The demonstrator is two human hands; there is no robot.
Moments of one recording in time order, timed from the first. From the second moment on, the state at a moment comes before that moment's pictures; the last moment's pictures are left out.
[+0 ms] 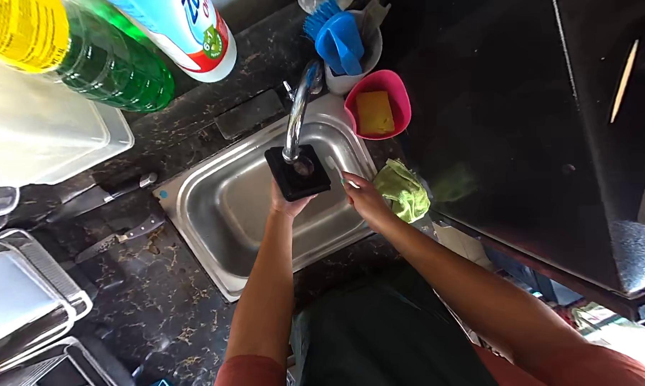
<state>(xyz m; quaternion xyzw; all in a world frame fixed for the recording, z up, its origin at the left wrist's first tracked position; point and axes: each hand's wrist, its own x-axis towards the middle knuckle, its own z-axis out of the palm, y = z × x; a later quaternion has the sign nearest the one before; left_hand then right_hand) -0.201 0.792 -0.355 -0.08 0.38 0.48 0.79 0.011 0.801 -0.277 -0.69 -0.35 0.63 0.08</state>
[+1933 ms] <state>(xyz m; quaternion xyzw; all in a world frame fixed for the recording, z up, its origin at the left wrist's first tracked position) -0.201 0.811 -0.306 0.59 0.74 0.23 0.21 -0.012 0.849 -0.257 -0.63 -0.68 0.37 0.03</state>
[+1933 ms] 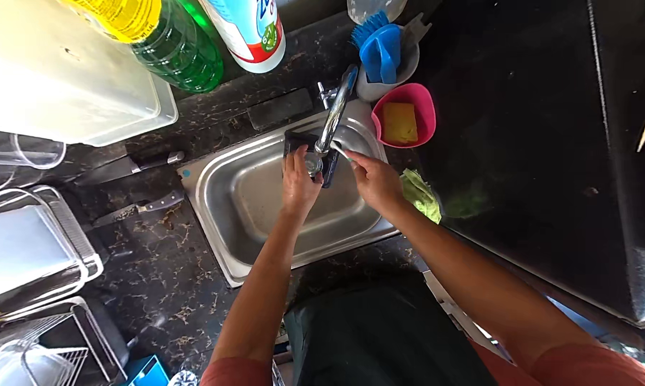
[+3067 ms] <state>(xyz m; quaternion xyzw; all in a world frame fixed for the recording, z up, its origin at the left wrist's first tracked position) -0.186 0.813 -0.320 0.31 0.81 0.35 0.36 -0.034 0.831 -0.256 -0.62 -0.68 0.40 0.00</state>
